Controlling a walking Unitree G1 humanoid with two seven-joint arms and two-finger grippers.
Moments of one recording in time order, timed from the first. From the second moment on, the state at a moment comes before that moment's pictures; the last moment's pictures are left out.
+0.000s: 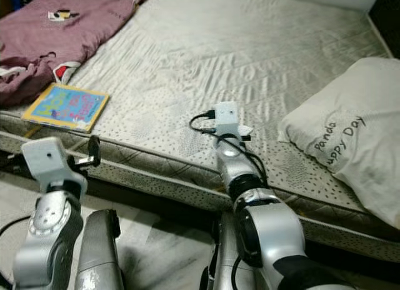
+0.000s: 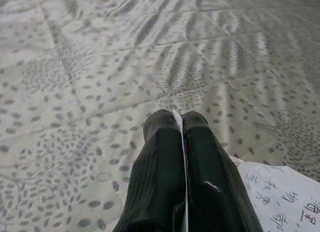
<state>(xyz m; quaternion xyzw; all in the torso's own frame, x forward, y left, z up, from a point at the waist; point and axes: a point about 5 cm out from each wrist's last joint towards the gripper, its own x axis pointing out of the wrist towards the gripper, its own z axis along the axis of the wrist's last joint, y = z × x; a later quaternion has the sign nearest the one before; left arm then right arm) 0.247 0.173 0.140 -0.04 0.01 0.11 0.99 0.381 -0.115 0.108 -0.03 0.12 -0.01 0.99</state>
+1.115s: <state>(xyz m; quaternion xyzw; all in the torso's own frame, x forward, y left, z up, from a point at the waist) 0.279 0.203 0.121 0.00 -0.04 0.11 0.99 0.341 -0.149 0.144 0.15 -0.09 0.08 0.98</state>
